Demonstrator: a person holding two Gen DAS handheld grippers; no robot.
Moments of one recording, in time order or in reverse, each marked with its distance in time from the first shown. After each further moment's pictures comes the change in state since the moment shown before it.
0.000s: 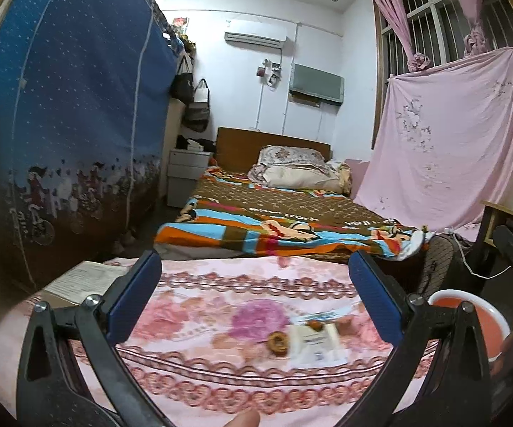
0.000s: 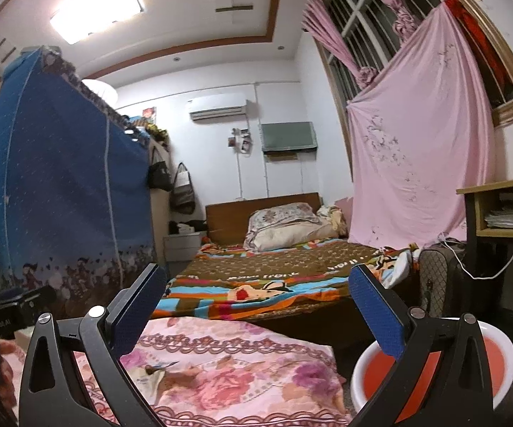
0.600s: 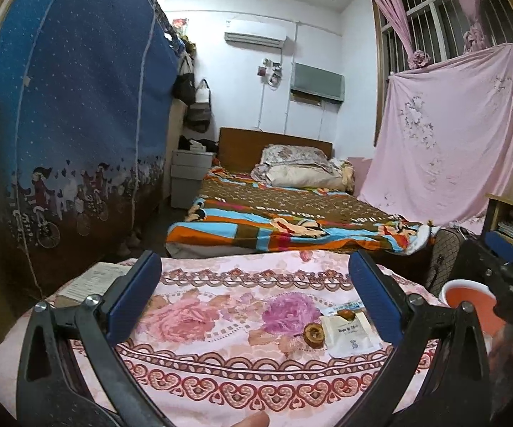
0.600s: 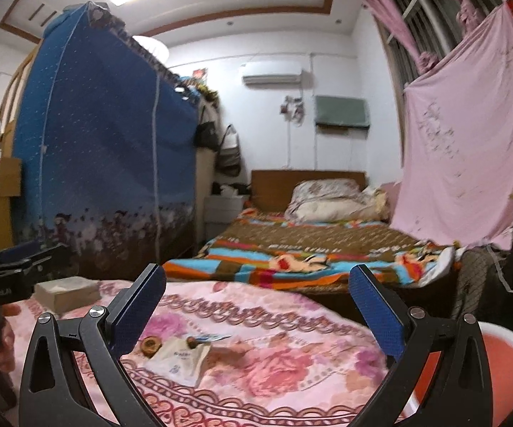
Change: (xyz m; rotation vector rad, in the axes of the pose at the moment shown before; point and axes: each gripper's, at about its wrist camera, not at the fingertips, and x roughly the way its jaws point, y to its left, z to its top) left arm 0.004 0.029 -0.008 0.016 0.013 -0.019; right arm 0.035 0.048 -0.020 -0.108 0.153 0.194
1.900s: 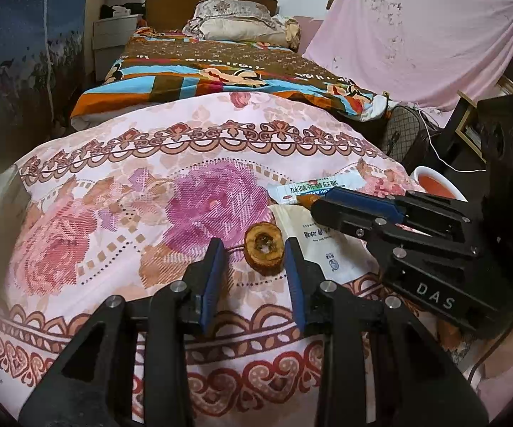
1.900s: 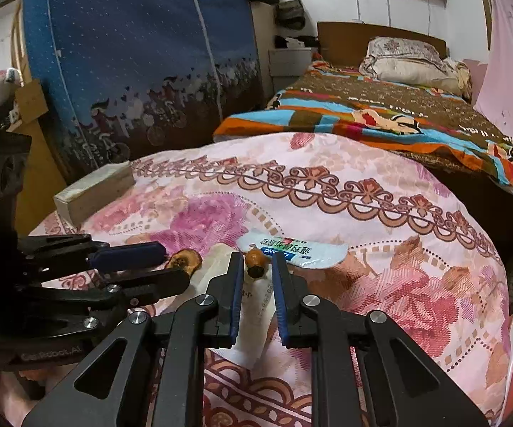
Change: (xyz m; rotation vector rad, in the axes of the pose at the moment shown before) left arm 0.109 -0.032 -0.046 0.044 0.645 -0.264; right arm 0.122 0.034 -0.054 0.022 0.641 0.296
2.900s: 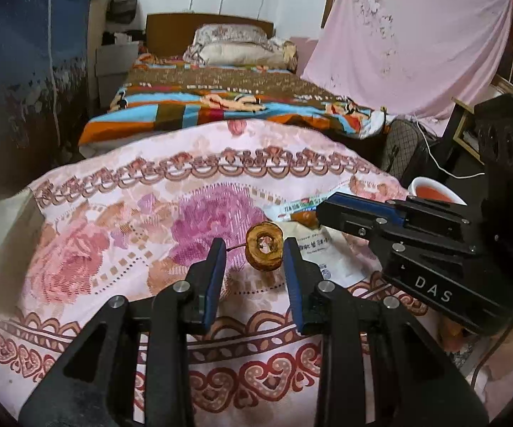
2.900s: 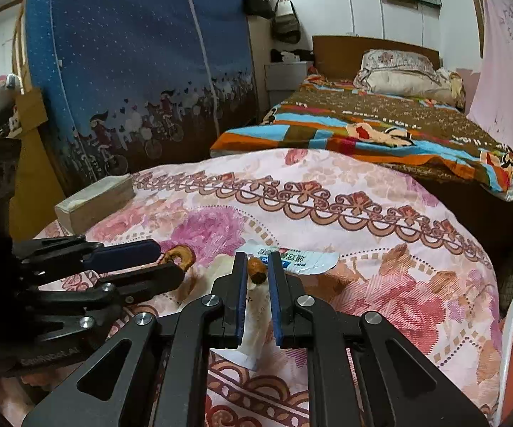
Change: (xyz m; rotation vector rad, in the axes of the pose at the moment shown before) left arm -0.023 -0.009 -0.003 0.045 -0.125 0.030; right arm -0.015 -0.001 0.000 -0.003 -0.075 -0.021
